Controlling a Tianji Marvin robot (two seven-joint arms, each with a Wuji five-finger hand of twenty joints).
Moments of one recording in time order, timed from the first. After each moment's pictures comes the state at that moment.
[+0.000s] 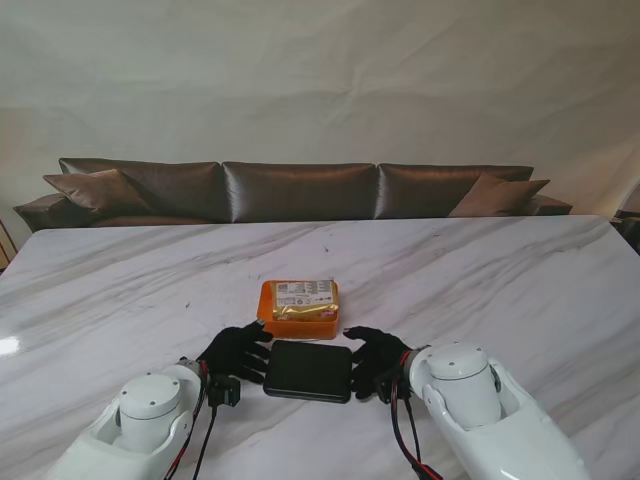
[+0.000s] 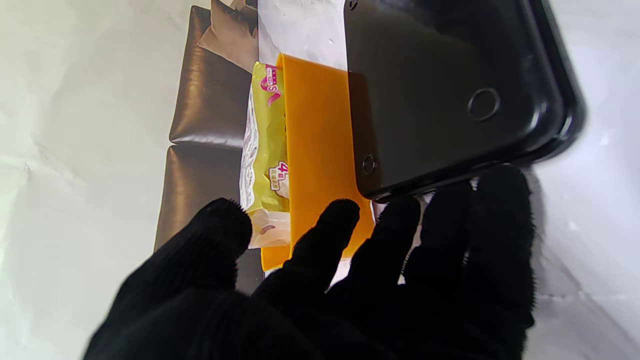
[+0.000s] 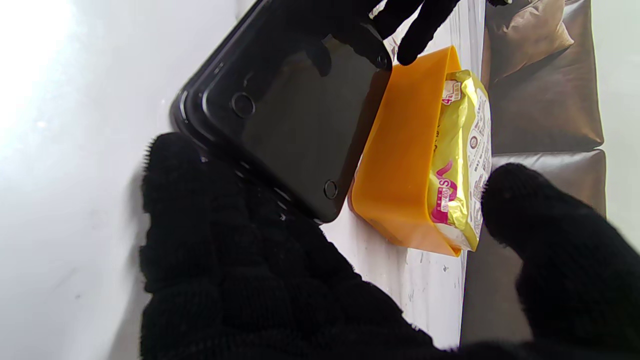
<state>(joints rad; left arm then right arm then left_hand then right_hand) 1.59 -1.21 -1.22 -1.54 -0.35 0.31 -0.03 -1.51 -1.20 1.17 -1.63 0.32 0.72 0.08 0.73 -0.02 0.24 0.01 0.65 0.40 0.11 0.13 0.55 0.45 0.35 0.30 0.42 0.44 0.68 0.44 0.38 0.44 0.62 0.48 0.21 -0.43 0.80 0.26 0.46 0.55 0.30 0.05 0.60 0.49 0.53 0.30 0.69 0.38 0.48 0.31 0.68 0.31 1.04 0.07</state>
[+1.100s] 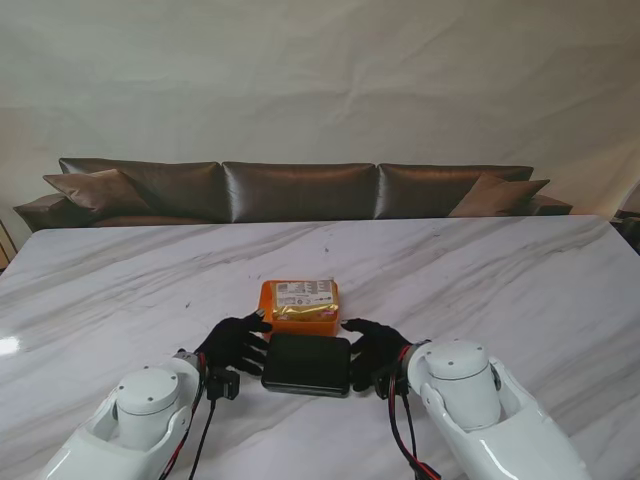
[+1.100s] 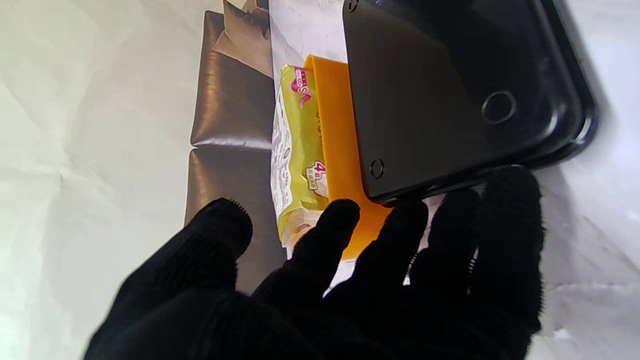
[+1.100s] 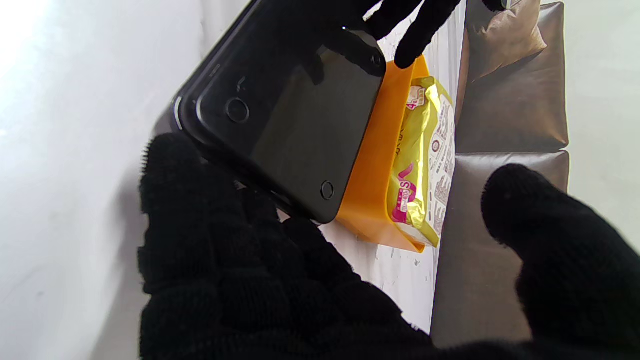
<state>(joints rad) 1.59 -1.20 -1.23 -1.60 -0.33 0.32 -0.02 -1.53 -1.21 1.18 -1.69 0.32 0.73 0.04 0.73 -0.02 0.24 0.01 0.65 0.40 0.11 0.13 0.55 0.50 0.33 0.29 0.42 0.49 0.57 0.40 0.38 0.50 0.65 0.49 0.21 -0.43 0.79 0.26 0.46 0.56 0.30 0.05 0.60 0.50 0.49 0.30 0.68 0.40 0.46 0.30 0.67 0.32 1.04 0.06</state>
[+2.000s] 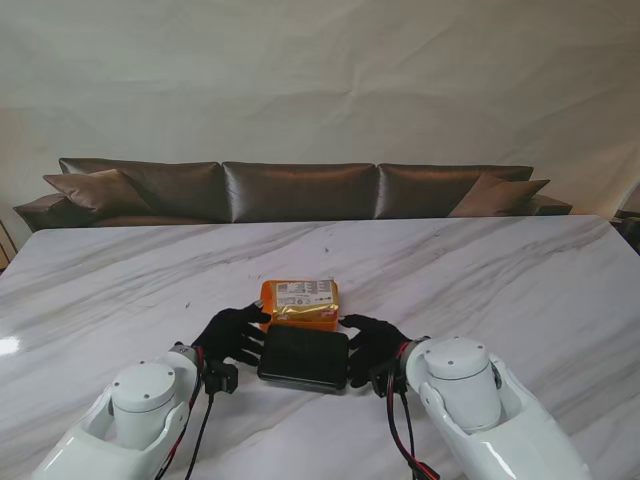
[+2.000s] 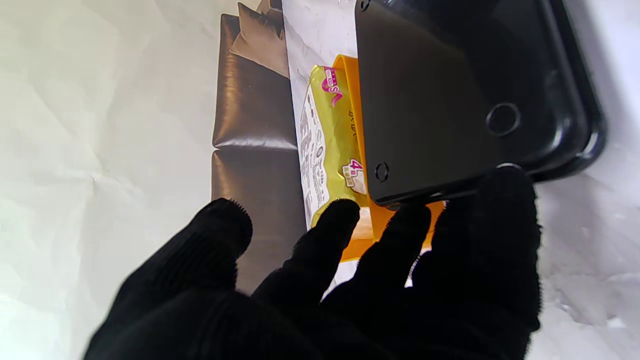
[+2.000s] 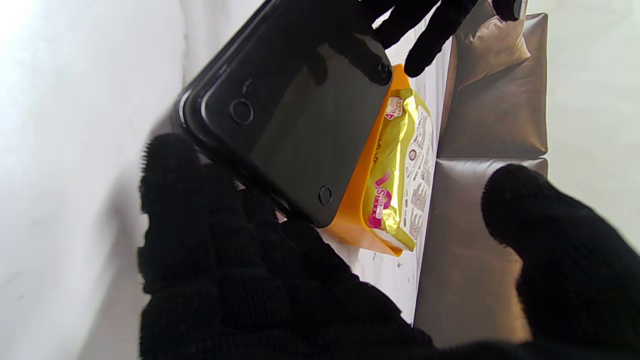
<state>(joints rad) 1.60 -1.19 -1.24 -1.65 -0.31 0.32 -0.01 -1.54 -1.21 1.18 -1.74 0.30 0.74 0.03 0.73 -0.02 0.24 0.01 0.65 0.40 0.11 0.13 0.55 0.52 0.30 0.27 0.40 0.51 0.55 0.39 0.38 0.49 0.67 0.50 0.21 -0.43 0.79 0.26 0.46 0.58 0.29 0.04 0.59 0.51 0.48 0.29 0.68 0.40 0.45 0.29 0.67 0.32 1.04 0.06</state>
